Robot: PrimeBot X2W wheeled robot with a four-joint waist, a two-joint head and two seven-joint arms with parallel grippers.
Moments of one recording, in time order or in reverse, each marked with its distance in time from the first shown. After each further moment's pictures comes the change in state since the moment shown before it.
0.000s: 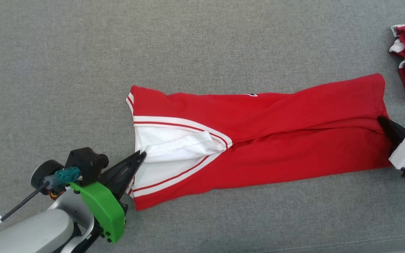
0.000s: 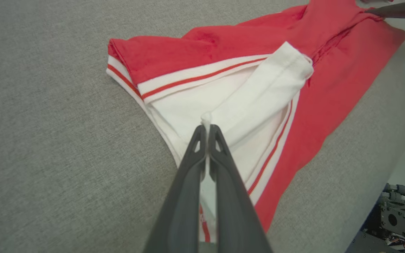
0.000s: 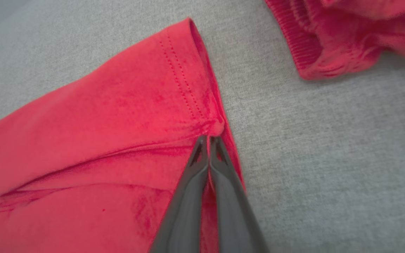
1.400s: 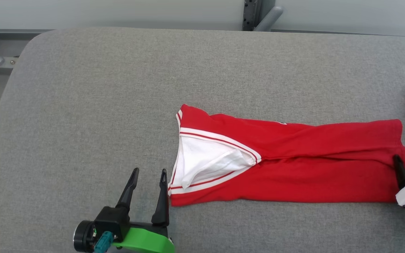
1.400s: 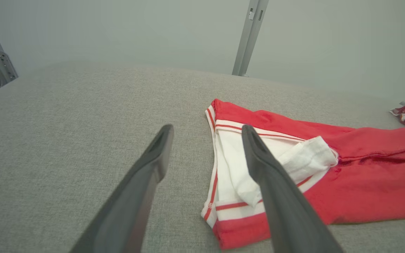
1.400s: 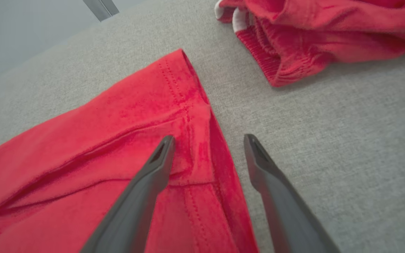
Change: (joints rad) left arm 0.684 -0.703 0.776 0.240 0.597 -0.006 -0.206; right arm 0.062 0.076 -0.022 0.360 -0.061 0.000 -0.411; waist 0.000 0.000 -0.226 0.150
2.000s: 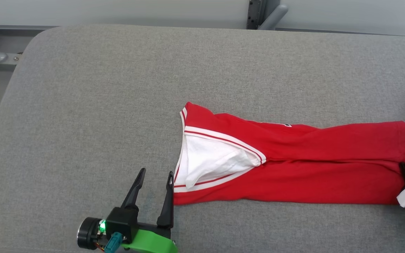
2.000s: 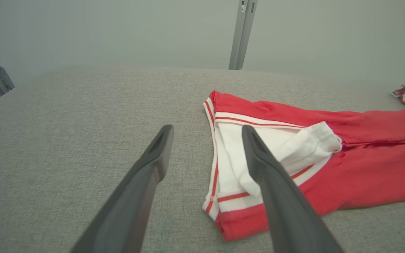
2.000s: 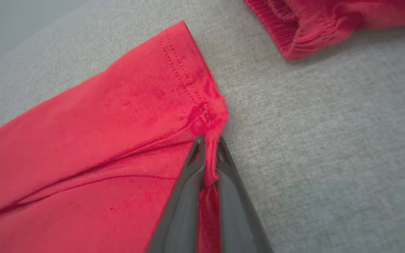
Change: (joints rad) left arm 0.013 -0.072 0.064 0.053 0.160 -0.095 0.000; right arm -0.029 -0.046 0.094 0.073 0.124 0.002 0.050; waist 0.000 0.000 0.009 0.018
